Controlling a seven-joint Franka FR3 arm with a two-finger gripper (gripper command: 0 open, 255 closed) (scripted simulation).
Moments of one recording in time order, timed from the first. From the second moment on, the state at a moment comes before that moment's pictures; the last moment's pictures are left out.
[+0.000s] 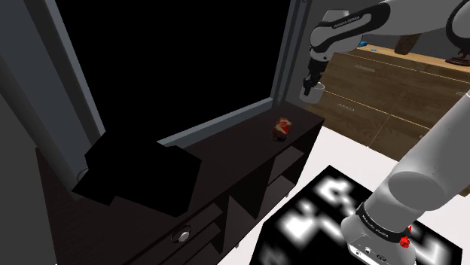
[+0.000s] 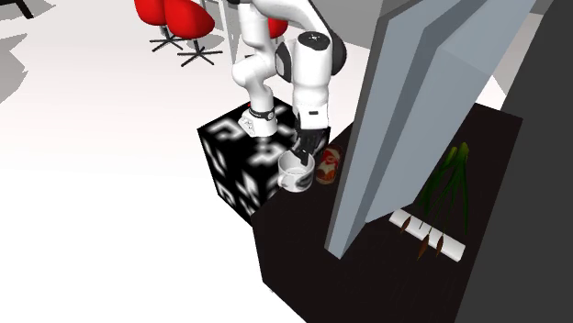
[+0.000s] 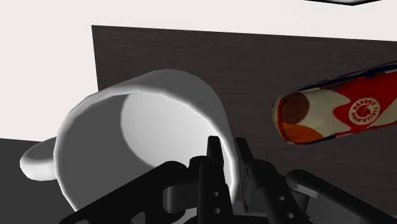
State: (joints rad) arm -0.07 -0.06 -0.39 -2.07 -0.05 2.08 -0.49
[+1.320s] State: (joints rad) arm 0.07 -0.28 -0.16 -2.33 -0.10 2.10 -0.09
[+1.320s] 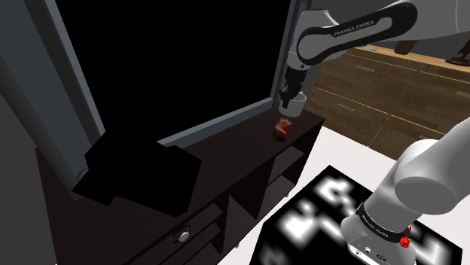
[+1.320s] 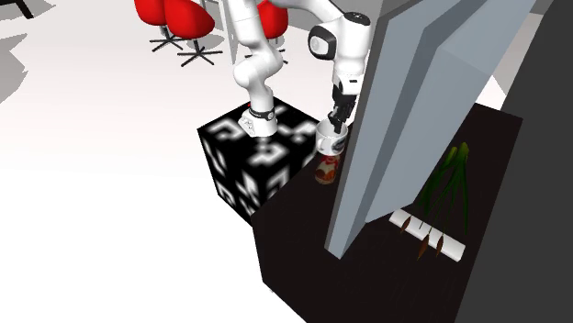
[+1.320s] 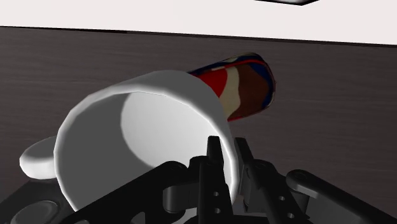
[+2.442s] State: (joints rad) arm 0.07 -0.21 -0.17 -2.42 -0.10 2.27 -0.08
